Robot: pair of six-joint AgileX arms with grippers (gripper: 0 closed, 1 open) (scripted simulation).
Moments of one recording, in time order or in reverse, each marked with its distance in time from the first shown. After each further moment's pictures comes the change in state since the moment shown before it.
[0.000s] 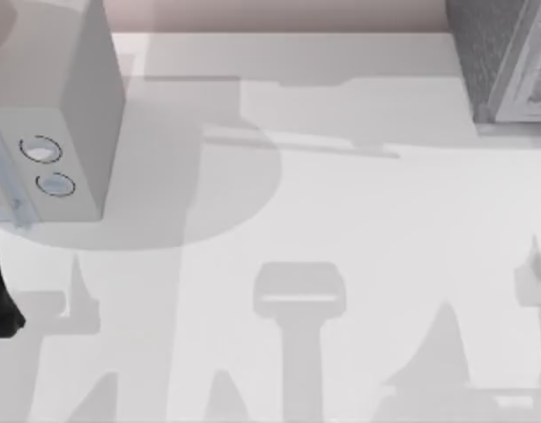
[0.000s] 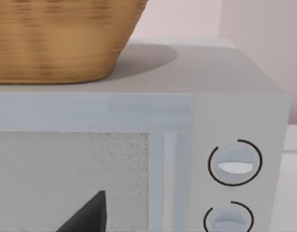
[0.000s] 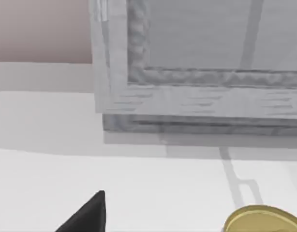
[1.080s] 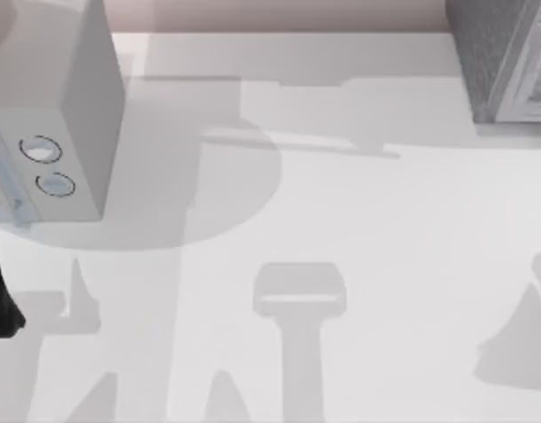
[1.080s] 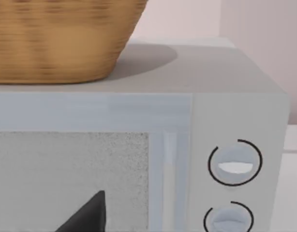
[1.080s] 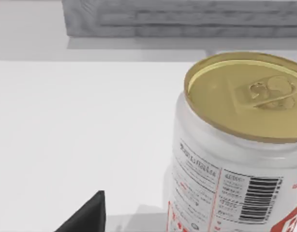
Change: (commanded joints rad) left arm 0.000 0.000 0.000 0.000 0.000 0.000; right arm -0.147 0.923 0.013 0.782 -0.116 -0.034
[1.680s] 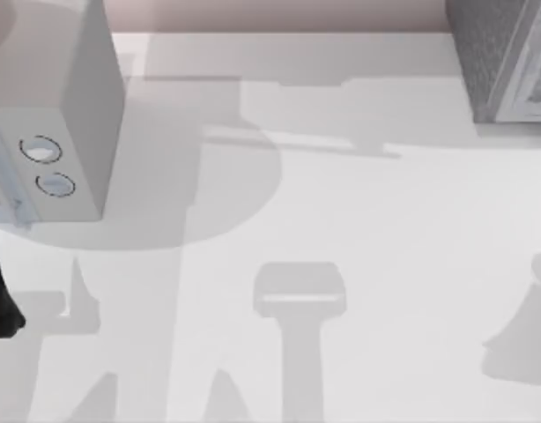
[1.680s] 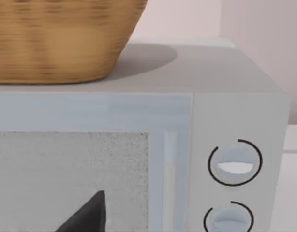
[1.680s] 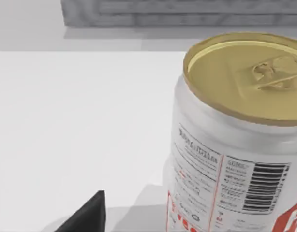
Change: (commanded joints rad) left arm 0.000 0.000 0.000 0.000 0.000 0.000; right arm 0.004 0.054 0.014 0.020 0.000 0.002
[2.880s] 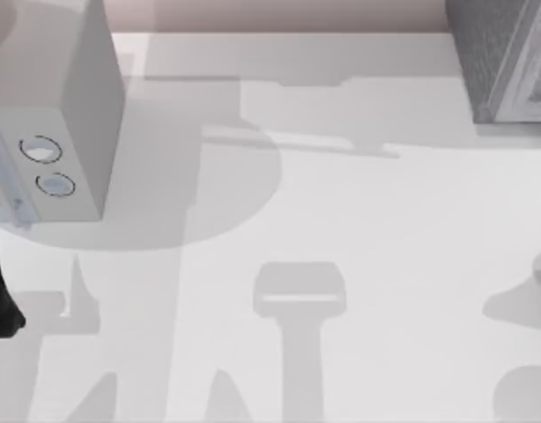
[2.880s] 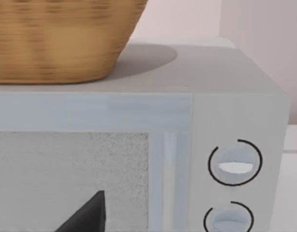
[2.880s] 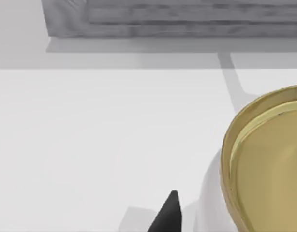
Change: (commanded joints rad) left arm 0.000 0.000 0.000 0.000 0.000 0.000; right arm 0.067 0.119 0.211 -0.086 0.066 0.020
